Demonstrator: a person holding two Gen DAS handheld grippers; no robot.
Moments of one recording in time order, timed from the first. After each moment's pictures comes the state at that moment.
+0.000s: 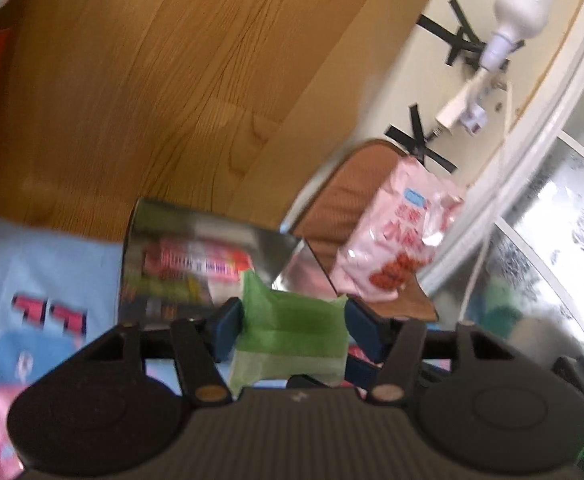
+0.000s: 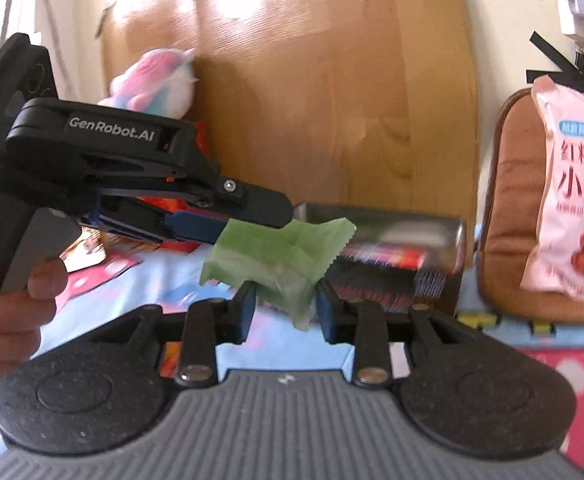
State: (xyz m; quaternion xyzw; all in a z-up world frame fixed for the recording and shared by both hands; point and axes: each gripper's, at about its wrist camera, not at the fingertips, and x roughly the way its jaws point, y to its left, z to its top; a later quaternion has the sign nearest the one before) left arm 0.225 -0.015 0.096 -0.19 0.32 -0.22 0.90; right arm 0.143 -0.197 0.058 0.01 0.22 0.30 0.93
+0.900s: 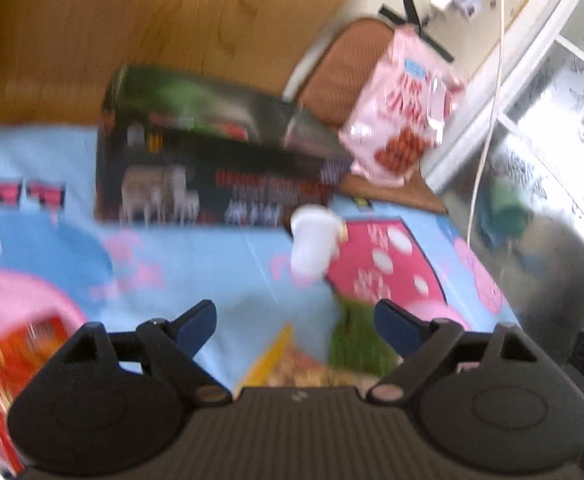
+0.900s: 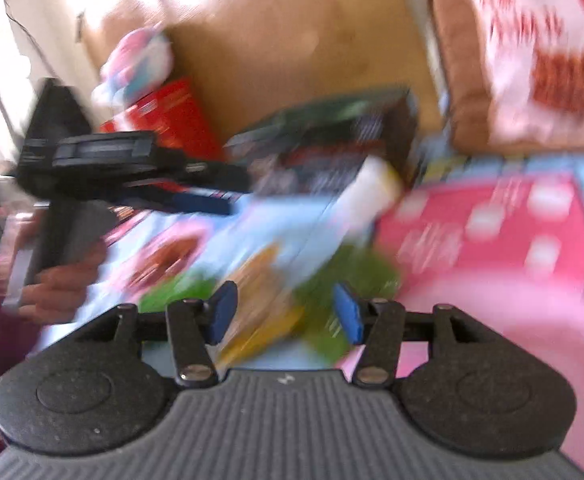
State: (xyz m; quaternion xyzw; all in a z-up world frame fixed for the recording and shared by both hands) left arm 0.179 -0.032 0.021 -0.14 0.42 -0.26 0.86; right arm 0.085 -0.296 0.000 0.12 0.34 0.34 0.87
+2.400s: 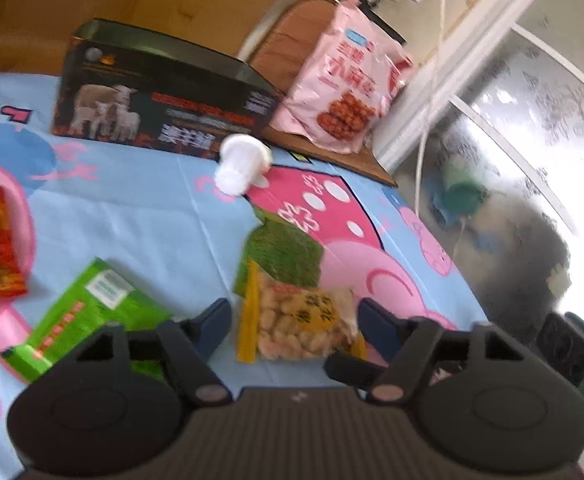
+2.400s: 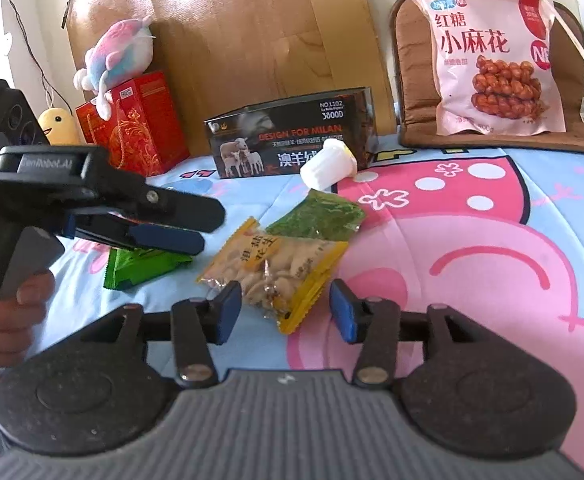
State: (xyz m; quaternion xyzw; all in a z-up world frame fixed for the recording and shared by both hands) left arm 0.106 -0.061 0.005 -0.17 0.40 -0.30 0.85; right arm 0.049 -0.294 -0.018 0.06 0.29 0.25 0.92
